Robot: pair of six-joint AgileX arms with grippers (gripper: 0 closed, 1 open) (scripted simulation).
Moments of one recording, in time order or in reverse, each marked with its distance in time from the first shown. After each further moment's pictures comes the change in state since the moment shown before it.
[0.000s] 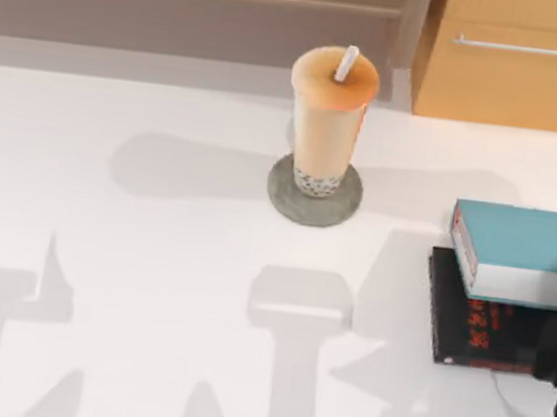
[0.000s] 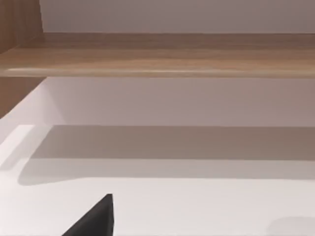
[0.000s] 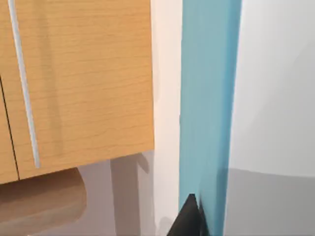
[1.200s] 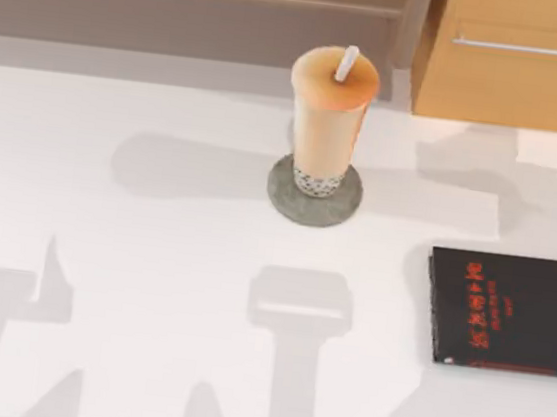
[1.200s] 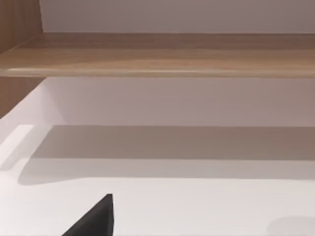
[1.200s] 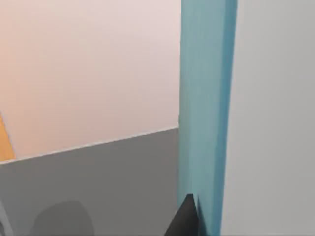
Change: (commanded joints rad) left arm 0.000 0.000 0.000 0.000 0.000 0.000; right arm -0.941 0.557 1.227 -0.074 -0.788 -1.632
